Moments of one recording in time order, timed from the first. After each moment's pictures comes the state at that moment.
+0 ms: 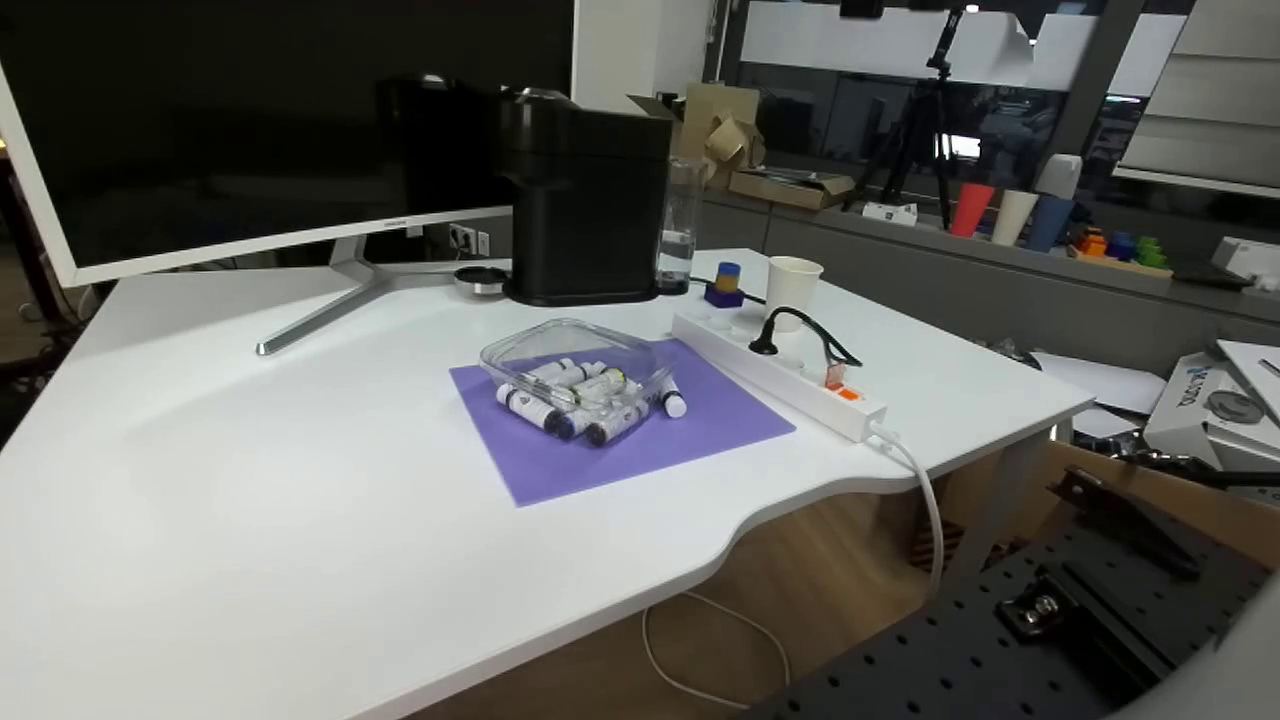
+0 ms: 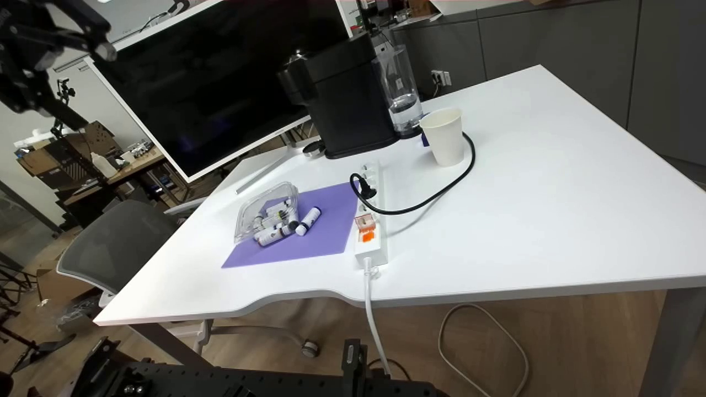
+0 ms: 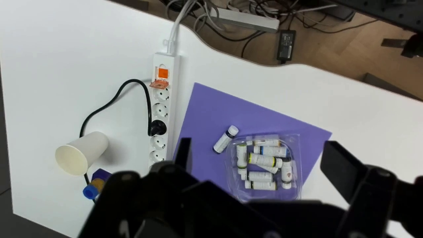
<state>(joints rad) 0.02 -0.92 -0.01 -2.77 -0.20 1.96 -0.24</state>
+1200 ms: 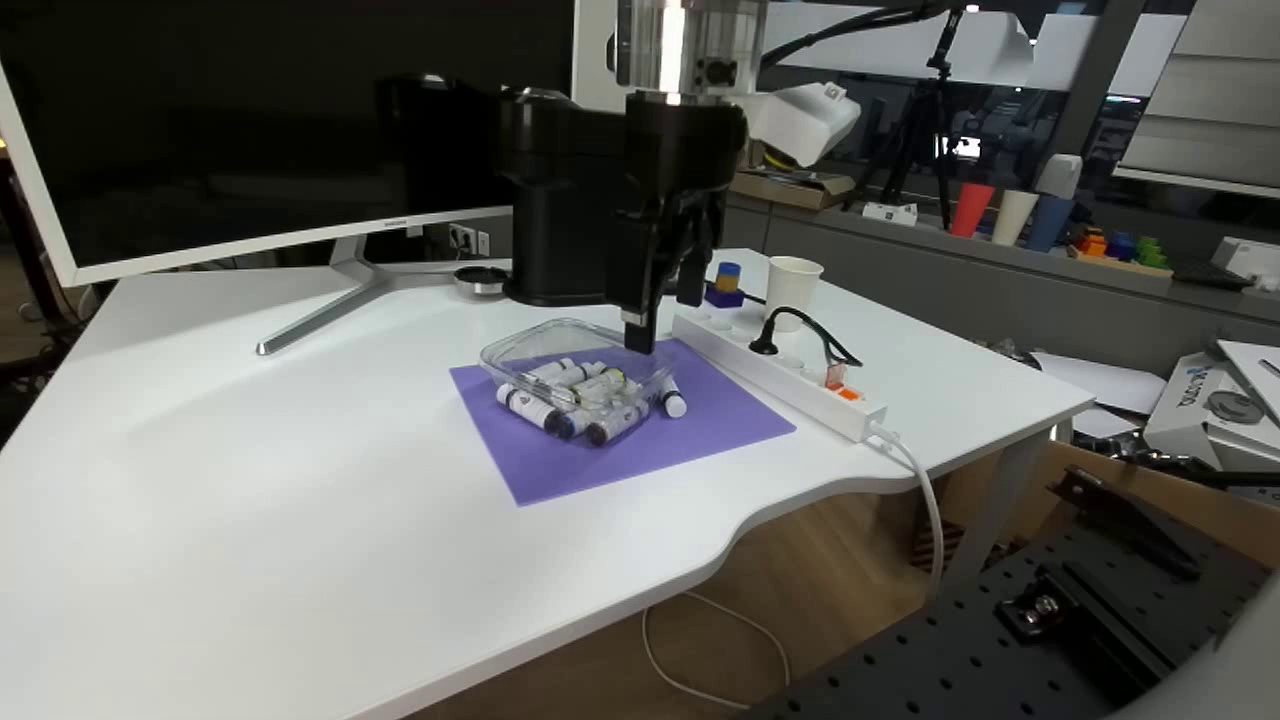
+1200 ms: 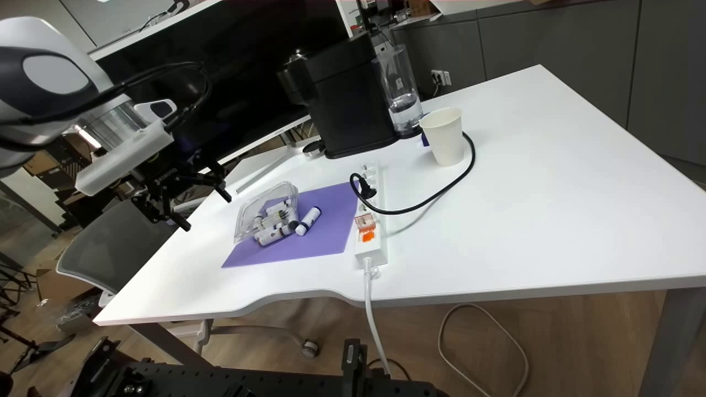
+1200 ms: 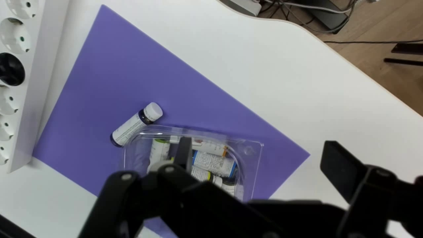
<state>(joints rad) 0.11 -0.15 0.04 -2.81 -0.21 2.72 -0.28</state>
